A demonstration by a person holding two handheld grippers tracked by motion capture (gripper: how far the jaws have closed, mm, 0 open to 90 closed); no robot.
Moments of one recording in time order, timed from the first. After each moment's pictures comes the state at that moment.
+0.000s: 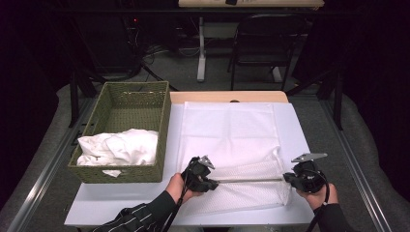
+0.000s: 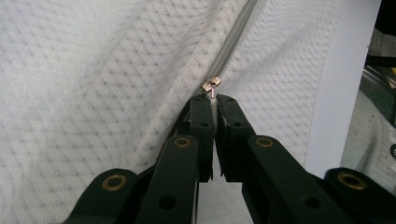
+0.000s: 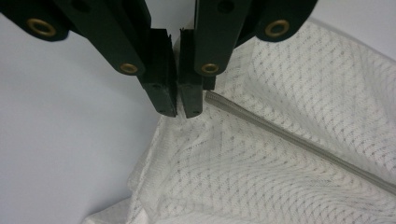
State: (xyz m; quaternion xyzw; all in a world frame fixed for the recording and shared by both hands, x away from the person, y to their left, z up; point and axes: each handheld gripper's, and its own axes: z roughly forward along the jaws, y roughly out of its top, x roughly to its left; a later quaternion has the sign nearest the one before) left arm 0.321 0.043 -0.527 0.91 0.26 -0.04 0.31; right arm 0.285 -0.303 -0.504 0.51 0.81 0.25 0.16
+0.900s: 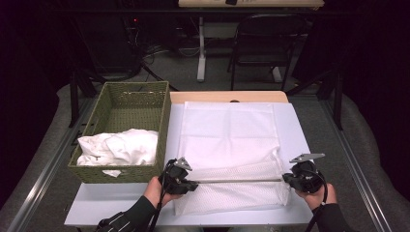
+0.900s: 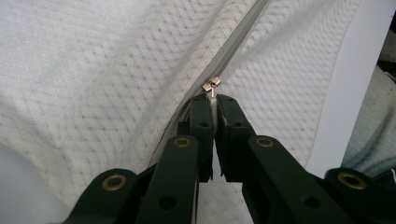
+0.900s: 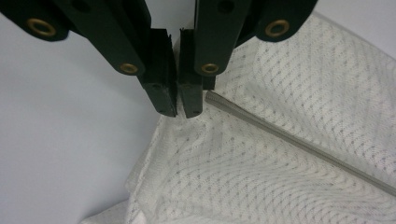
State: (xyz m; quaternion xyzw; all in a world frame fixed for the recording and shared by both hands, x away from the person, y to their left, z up) left arm 0.310 0.101 -0.523 0.90 0.29 -0.02 0.31; right arm 0.285 -0.300 -0.505 0.51 0.81 0.24 0.16
